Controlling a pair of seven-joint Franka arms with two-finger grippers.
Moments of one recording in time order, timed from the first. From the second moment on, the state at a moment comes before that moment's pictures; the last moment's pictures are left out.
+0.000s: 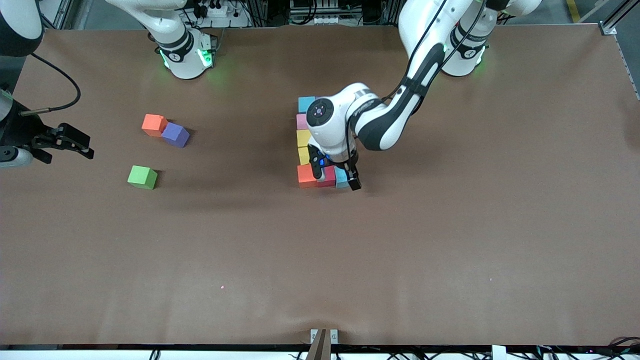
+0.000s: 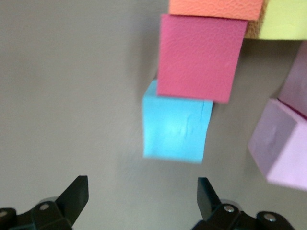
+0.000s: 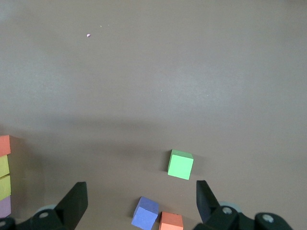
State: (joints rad) left arm -0.72 0.60 -0.11 -1.58 0.35 1.99 0.36; right arm -0.08 0.02 0.05 -1.67 0.04 1.75 -0.13
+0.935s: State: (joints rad) left arm -0.40 0.24 -0.16 -1.58 0.14 1.84 -0.16; right arm -0.08 0.02 0.05 -1.67 0.04 1.76 -0.13
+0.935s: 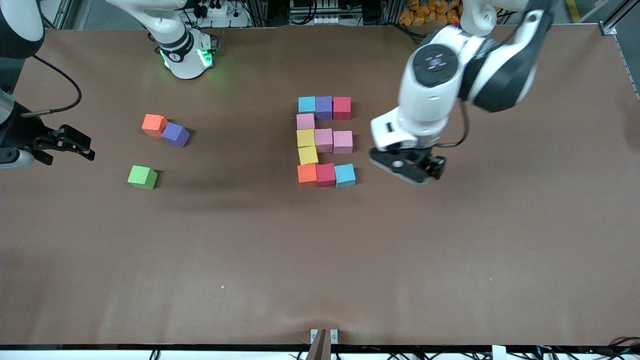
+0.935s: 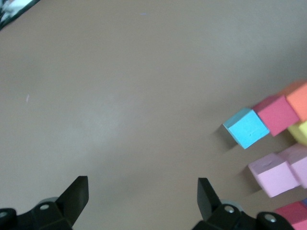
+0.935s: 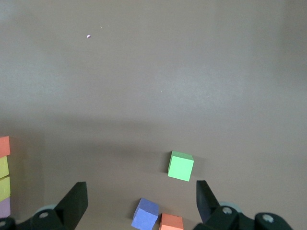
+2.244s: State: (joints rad) left arm 0.03 0.04 -0.15 -1.58 0.04 1.75 -0.19; right arm -0.07 0.06 0.05 -1.62 0.03 1.75 -0.13
